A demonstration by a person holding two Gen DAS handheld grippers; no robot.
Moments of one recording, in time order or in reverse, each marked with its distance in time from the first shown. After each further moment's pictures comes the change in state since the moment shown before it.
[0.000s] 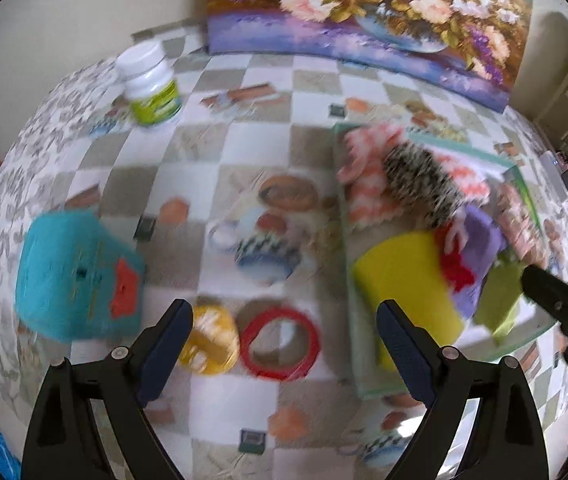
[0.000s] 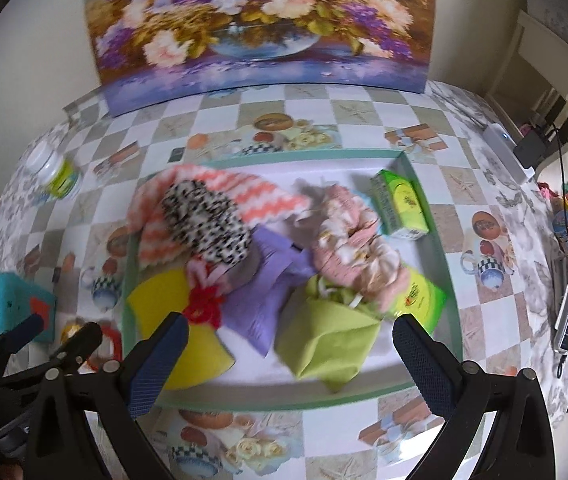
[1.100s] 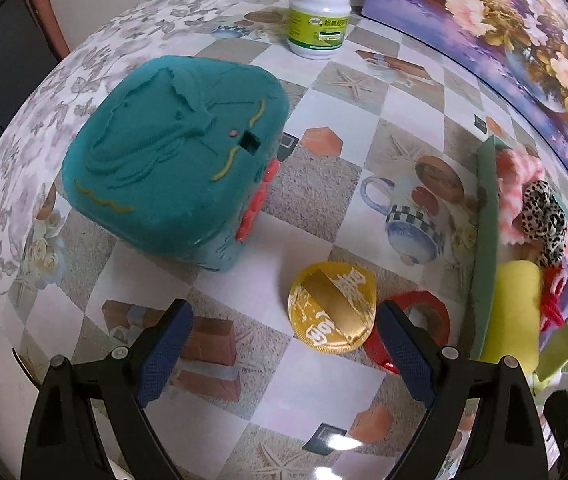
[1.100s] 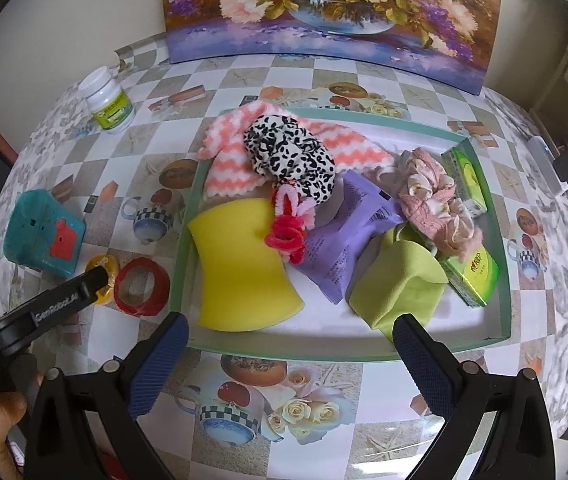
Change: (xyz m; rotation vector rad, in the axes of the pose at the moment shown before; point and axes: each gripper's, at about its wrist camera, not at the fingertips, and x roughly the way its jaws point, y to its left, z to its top) left arm 0.030 0.079 -0.032 -0.367 0.066 0.112; right arm 0.005 0.050 -0.035 -0.132 0.051 0.064
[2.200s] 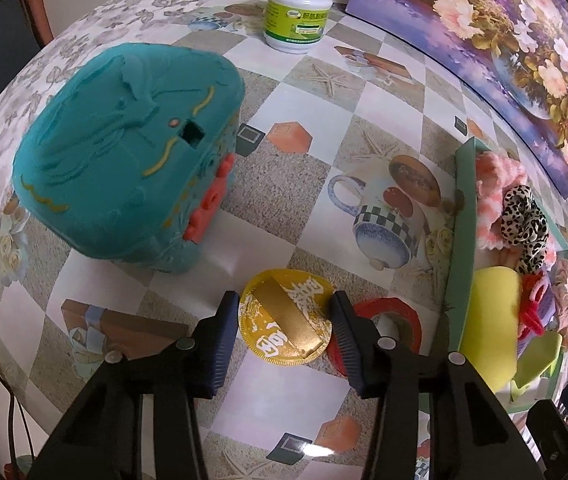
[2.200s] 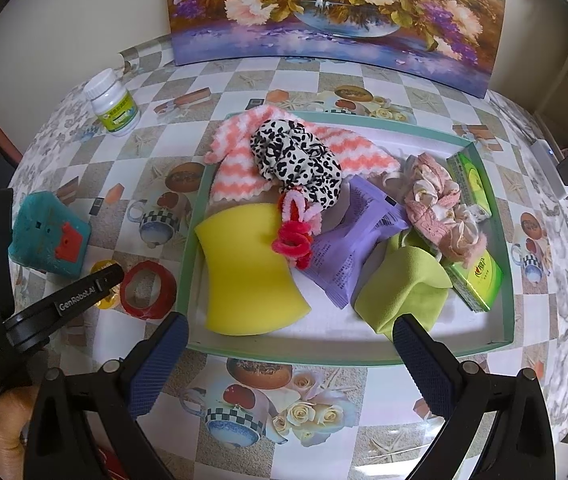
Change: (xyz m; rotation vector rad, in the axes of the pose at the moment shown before) left arm 0.015 -0.018 0.010 -0.018 0.014 -0.105; right arm -0.002 0.000 0.002 0.004 -0.006 0.010
